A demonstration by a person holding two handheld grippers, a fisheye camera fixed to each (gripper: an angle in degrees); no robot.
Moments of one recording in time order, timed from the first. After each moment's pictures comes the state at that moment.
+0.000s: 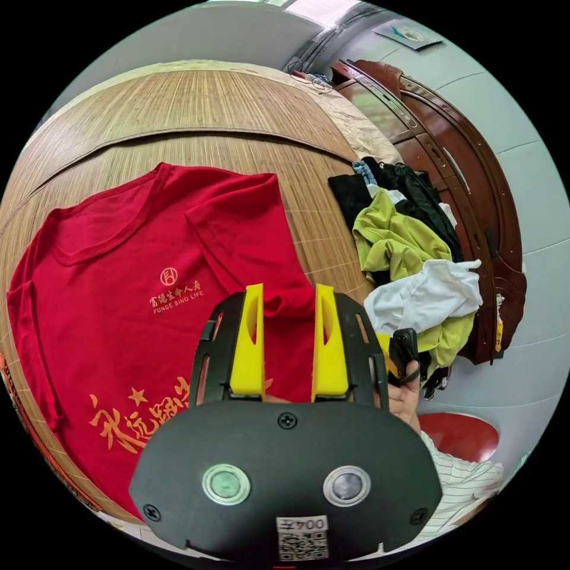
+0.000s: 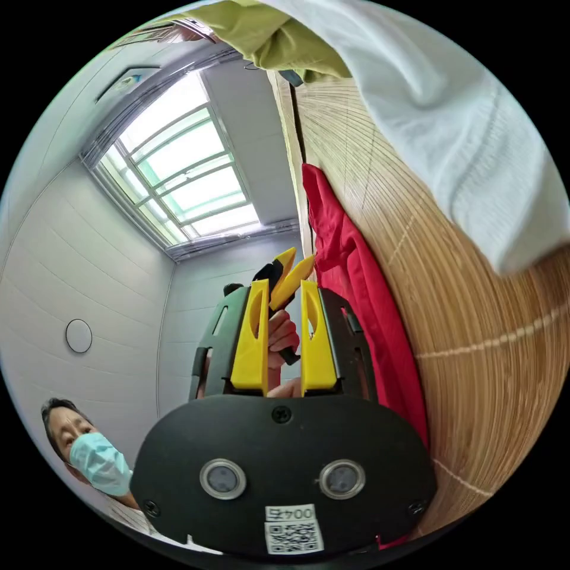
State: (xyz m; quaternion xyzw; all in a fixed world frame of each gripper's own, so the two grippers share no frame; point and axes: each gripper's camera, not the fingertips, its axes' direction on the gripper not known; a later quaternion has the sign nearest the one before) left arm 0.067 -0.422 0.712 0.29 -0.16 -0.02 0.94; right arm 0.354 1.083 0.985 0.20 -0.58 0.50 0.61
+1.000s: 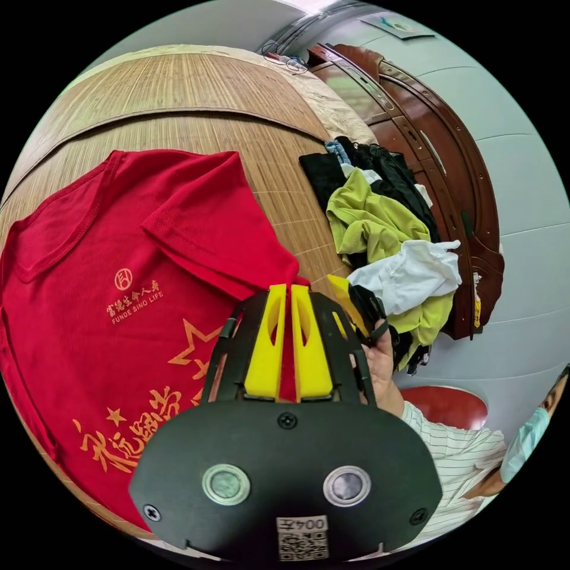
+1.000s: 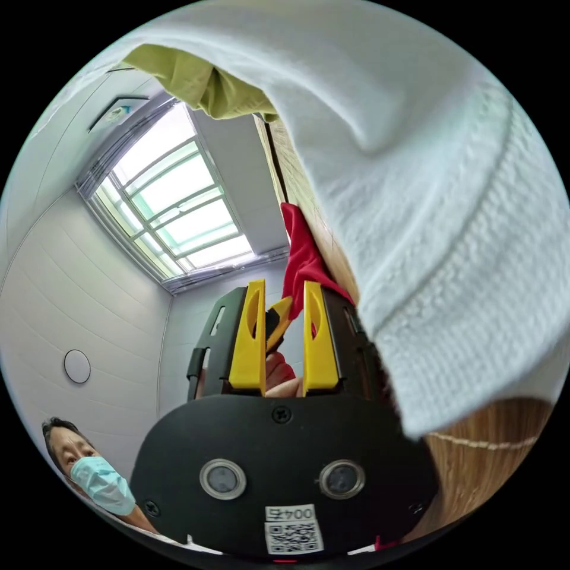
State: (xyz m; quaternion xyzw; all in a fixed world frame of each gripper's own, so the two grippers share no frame) left arm 0.044 -0.448 0.721 0.25 -0.12 0.03 0.96; right arm 0.412 1.100 0.994 0.21 -0.55 0.56 0.58
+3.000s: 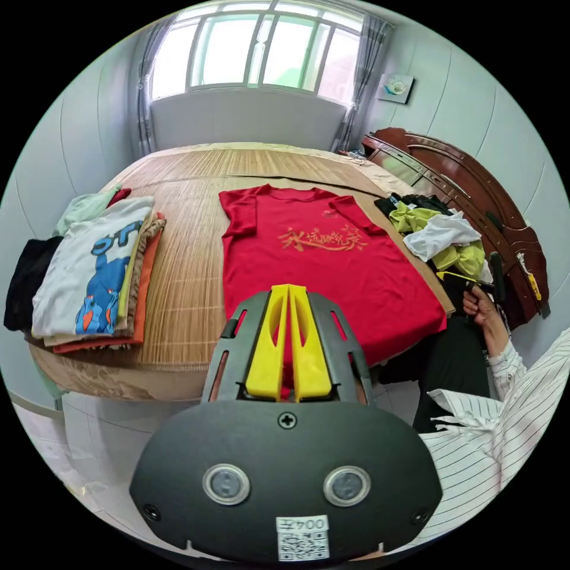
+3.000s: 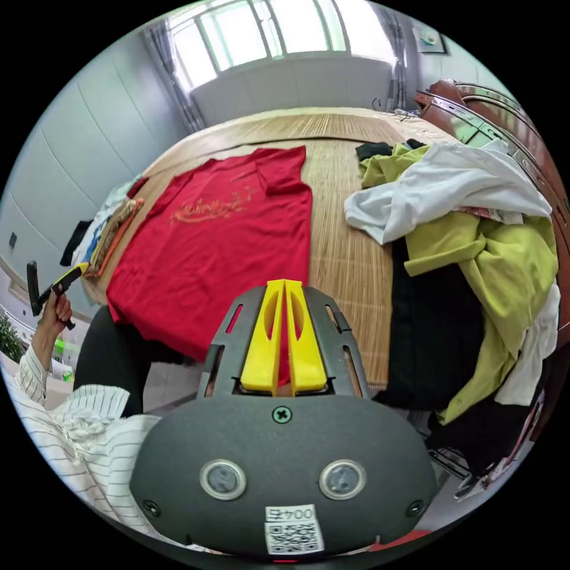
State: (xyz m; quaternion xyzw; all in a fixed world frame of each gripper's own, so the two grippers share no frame) left arm 0.050 0.338 0.822 0.48 -0.32 -0.05 0.82; right arm -0.025 0.997 0.814 0.02 -0.02 0.20 0.98
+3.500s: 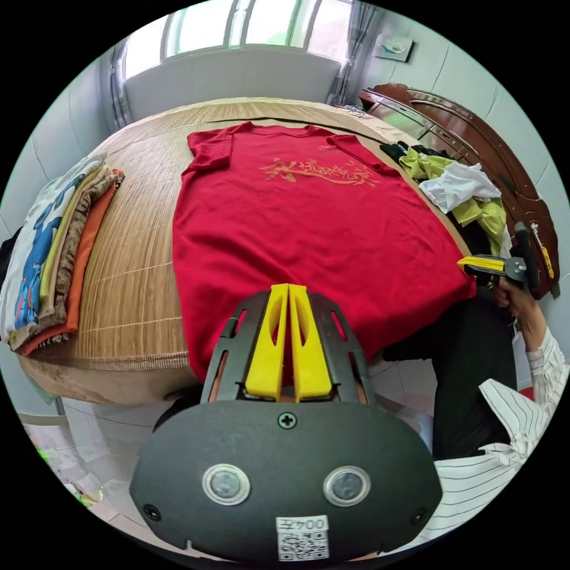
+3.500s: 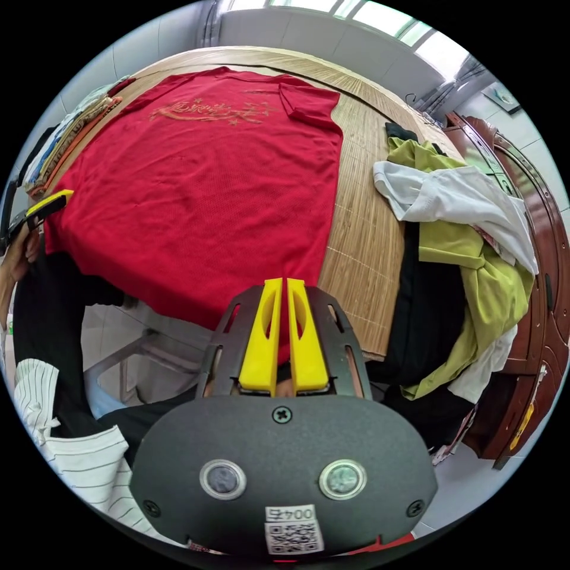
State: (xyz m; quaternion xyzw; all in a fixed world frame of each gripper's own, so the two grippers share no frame) left arm -0.004 0.314 0.881 0.41 -0.29 -0.05 0.86; right arm -0.114 0.945 0.881 -0.15 0.12 0.09 0.98
